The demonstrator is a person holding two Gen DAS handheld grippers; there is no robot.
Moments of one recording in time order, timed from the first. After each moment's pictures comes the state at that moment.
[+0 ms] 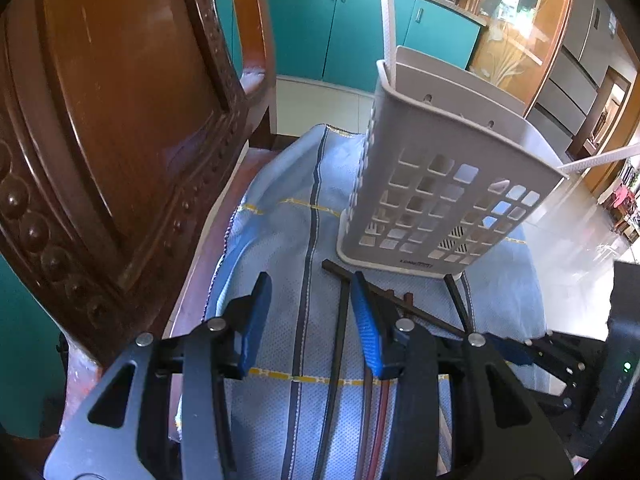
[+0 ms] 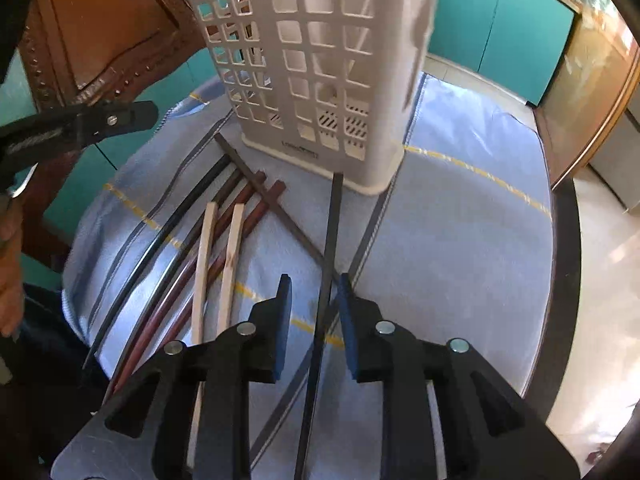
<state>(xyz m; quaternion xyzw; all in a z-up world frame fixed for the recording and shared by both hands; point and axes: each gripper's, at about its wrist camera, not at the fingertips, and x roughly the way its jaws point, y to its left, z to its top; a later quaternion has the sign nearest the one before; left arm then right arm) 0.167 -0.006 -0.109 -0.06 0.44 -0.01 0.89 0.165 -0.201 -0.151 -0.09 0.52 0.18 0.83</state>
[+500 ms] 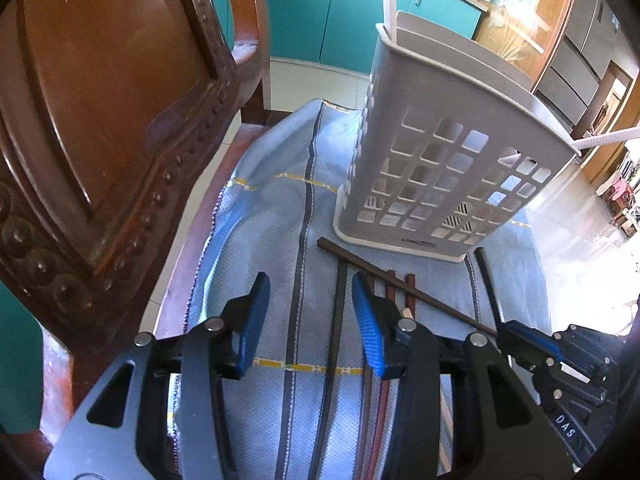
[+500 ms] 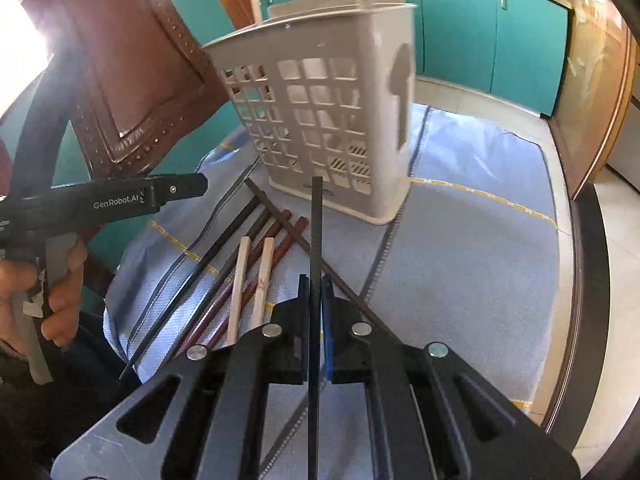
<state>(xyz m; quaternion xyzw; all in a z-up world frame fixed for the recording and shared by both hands) 0.173 -0.009 -0.129 -0.07 0.47 -0.02 0.88 0.149 -0.230 -0.124 -0.01 0.46 0.23 0.86</state>
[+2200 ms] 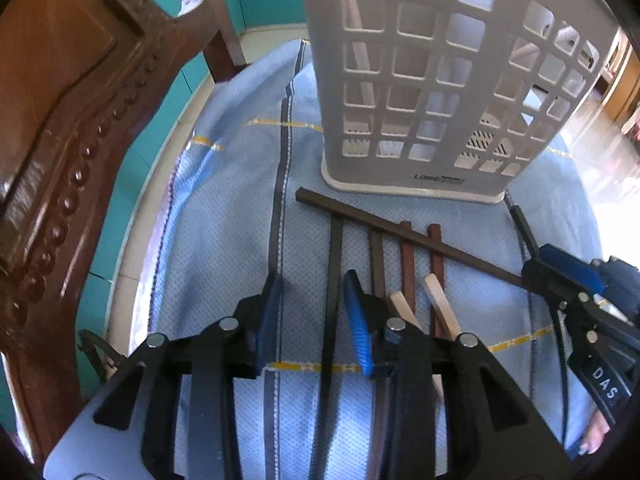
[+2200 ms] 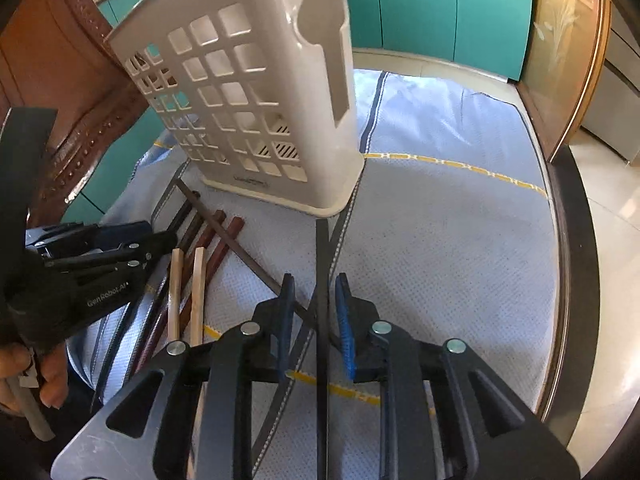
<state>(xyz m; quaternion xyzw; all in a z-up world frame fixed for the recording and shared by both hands) 0.192 -0.073 -0.185 0.04 0.53 0.01 0.85 0.186 -0.230 -0.154 -0.01 0.50 0.15 0.85</state>
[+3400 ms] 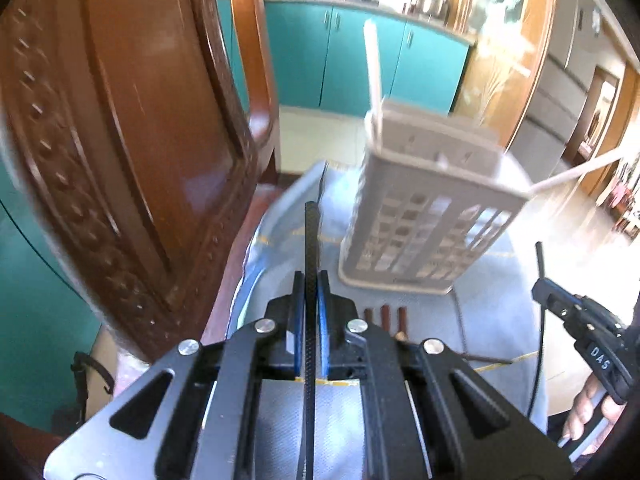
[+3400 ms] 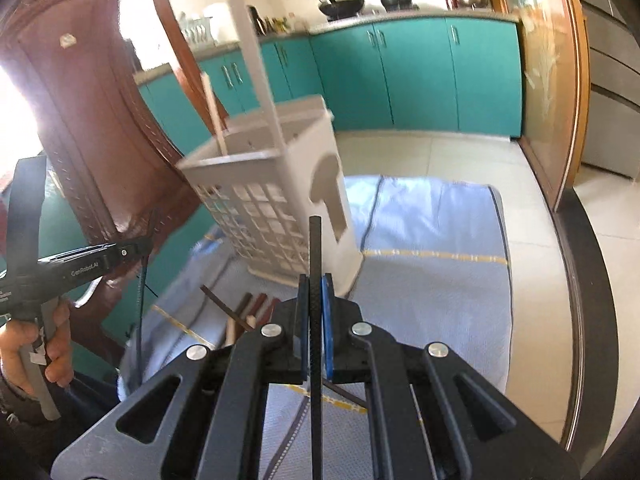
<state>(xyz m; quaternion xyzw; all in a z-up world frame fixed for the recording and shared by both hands) 0.143 -0.048 -0.078 -0.05 0.38 -0.02 0.92 0.138 -0.266 -0.077 0.07 0.35 0.20 0.91</state>
